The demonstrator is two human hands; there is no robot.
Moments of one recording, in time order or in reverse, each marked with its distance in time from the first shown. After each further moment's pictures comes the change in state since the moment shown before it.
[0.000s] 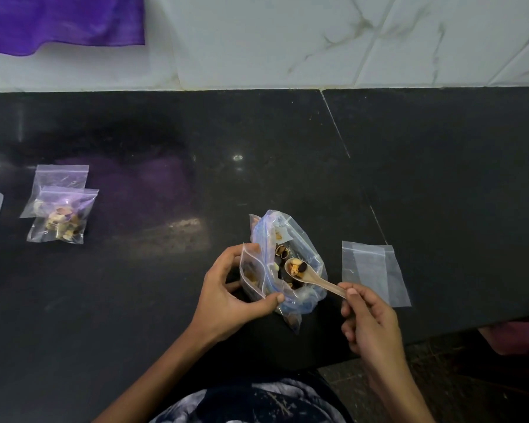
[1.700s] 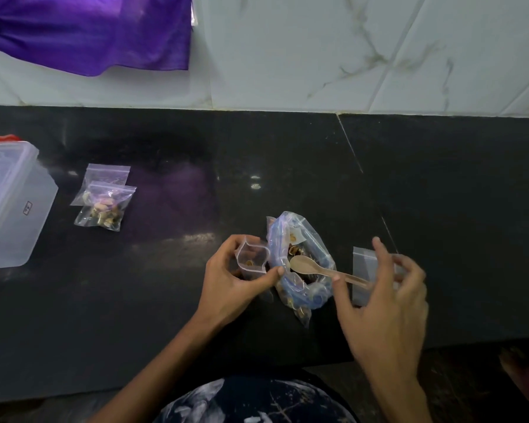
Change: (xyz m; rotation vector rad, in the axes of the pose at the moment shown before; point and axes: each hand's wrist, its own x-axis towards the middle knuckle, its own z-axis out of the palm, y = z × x) left_hand -0.015 0.026 -0.005 0.076 0.175 0.047; right_hand -0.019 -0.012 0.007 -0.906 0.302 -0.586
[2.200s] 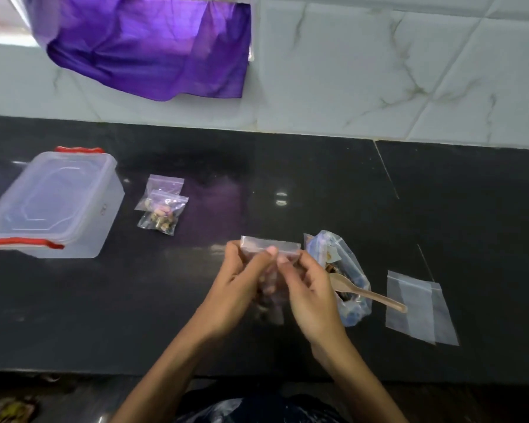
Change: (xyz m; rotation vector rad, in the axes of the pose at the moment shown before) left_hand -0.023 0.065 -0.048 -0.320 0.004 -0.299; right_hand -0.011 -0.108 0.025 1.172 -0.575 -0.032
